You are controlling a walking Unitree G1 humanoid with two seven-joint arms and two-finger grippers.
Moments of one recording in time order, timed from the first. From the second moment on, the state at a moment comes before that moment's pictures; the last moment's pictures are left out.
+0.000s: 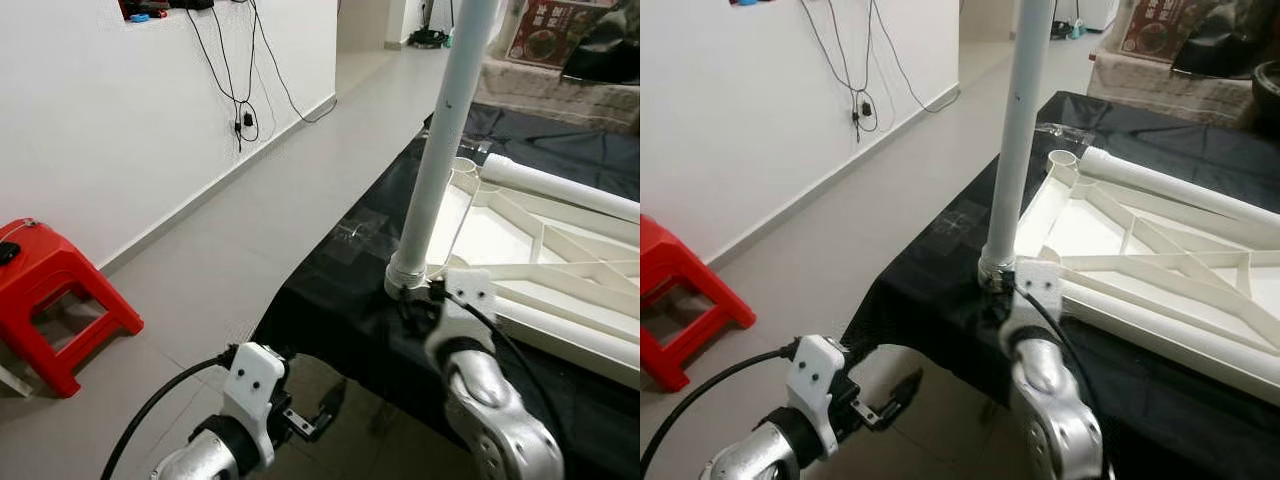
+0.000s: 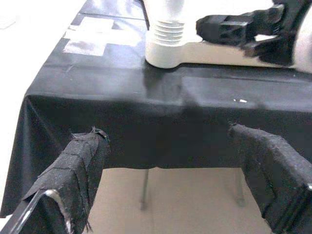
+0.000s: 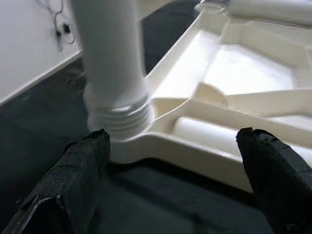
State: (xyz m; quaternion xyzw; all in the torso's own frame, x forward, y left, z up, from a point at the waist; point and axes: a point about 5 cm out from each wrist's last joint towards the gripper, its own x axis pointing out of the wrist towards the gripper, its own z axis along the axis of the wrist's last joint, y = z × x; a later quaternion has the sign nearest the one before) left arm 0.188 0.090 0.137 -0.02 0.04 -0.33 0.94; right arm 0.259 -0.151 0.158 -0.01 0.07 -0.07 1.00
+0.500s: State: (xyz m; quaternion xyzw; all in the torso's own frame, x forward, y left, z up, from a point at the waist) left arm 0.204 0.102 0.123 0.00 0.06 -0.23 0.97; right arm 0.252 -0.138 0.135 -0.02 0.08 -0.02 1.00
